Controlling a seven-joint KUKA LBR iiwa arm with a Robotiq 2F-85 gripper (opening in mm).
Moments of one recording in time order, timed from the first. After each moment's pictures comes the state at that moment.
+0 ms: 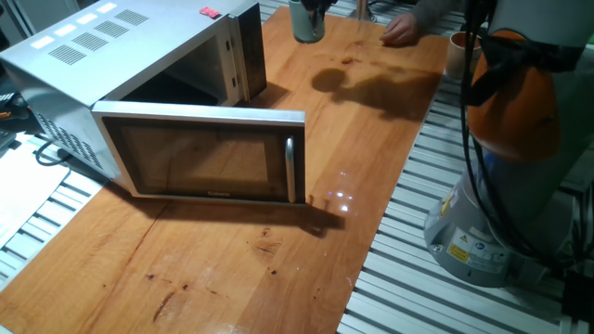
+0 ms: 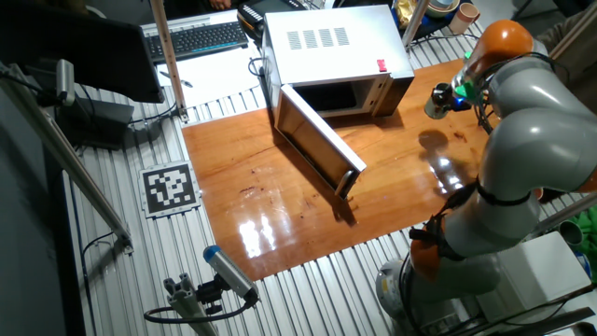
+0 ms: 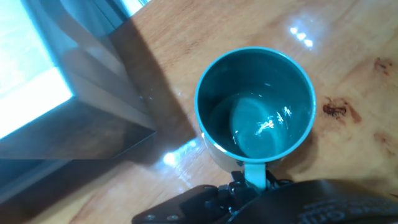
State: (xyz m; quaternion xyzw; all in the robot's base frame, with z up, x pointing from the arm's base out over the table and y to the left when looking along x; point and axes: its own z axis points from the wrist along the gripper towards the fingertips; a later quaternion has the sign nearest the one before) arm 0.476 -0.265 0.242 0.33 0.94 0.00 0.11
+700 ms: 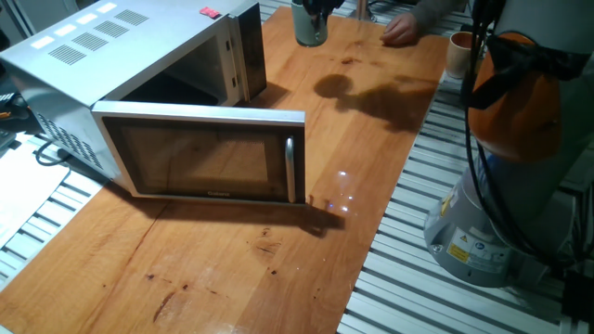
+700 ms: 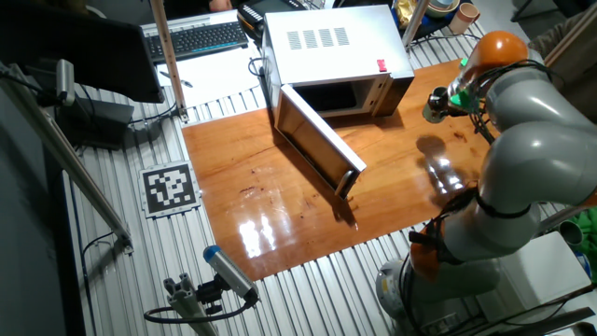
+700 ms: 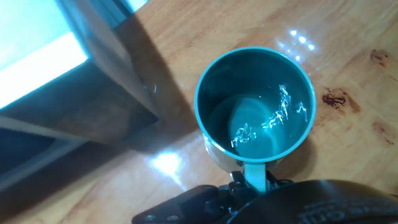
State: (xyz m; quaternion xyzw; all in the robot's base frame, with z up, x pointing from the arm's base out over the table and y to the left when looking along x) arm 0.461 -0.250 0.241 0.31 0.94 -0.01 0.12
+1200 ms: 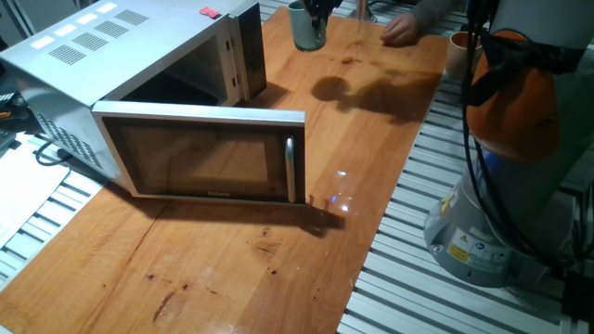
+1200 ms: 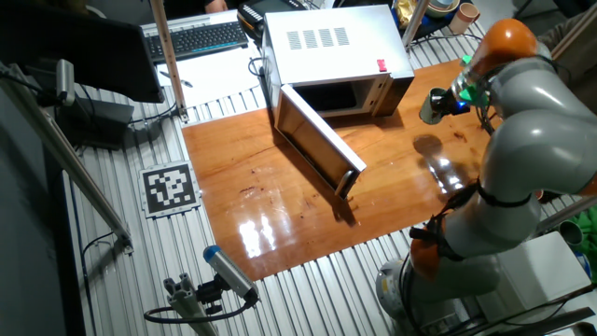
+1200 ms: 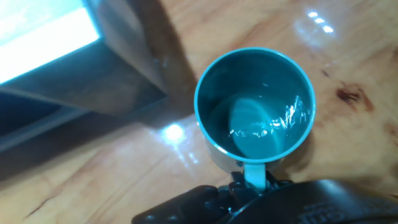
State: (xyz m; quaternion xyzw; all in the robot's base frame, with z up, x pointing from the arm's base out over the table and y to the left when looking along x) arm 0.461 -0.250 0.242 0.24 0.96 0.03 0.10
